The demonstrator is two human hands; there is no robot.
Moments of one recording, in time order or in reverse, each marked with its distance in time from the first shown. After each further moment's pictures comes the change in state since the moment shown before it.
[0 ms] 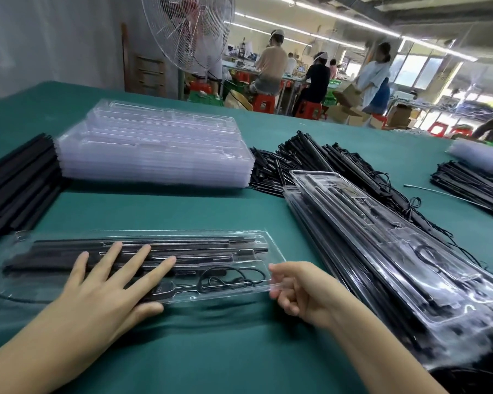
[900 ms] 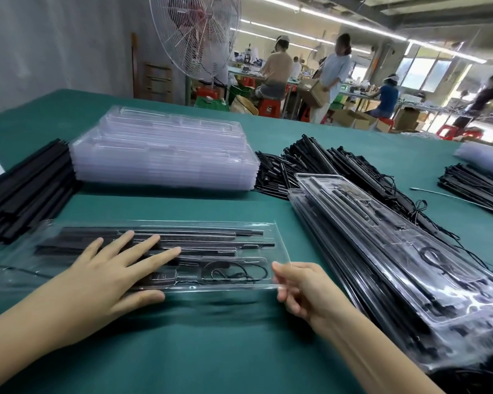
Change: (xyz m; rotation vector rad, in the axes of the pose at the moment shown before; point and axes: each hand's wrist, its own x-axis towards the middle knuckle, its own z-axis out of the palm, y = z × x) left_hand 0.014 -0.030 -0.007 0.129 -0.015 0.088; right_hand -0.004 0.010 0.004 -0.027 0.044 -0.223
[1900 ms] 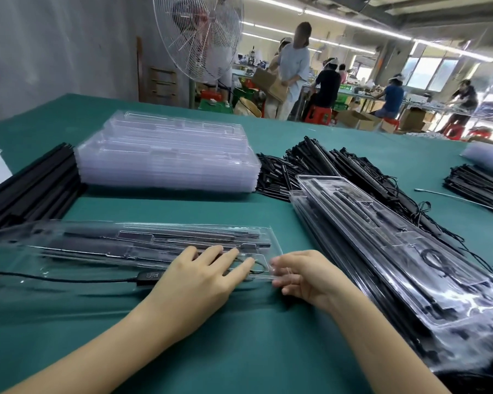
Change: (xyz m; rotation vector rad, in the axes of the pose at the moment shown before) left_hand 0.049 0.086 -0.013 -0.054 0.471 0.254; right_hand 0.023 -0.018 -0.007 0.056 -0.025 0.092
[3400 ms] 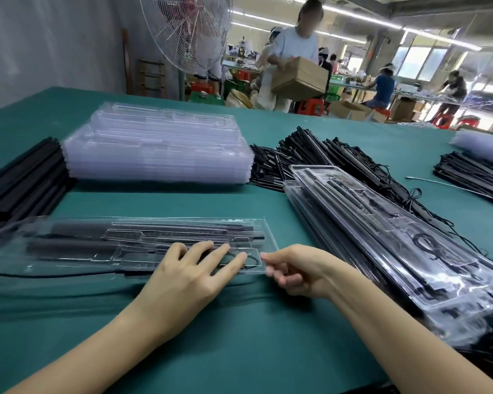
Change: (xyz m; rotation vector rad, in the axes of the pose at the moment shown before) left_hand -0.010 0.002 -0.001 -0.005 0.080 0.056; right_hand 0.000 -0.004 -0.002 -0.198 -0.205 0.218
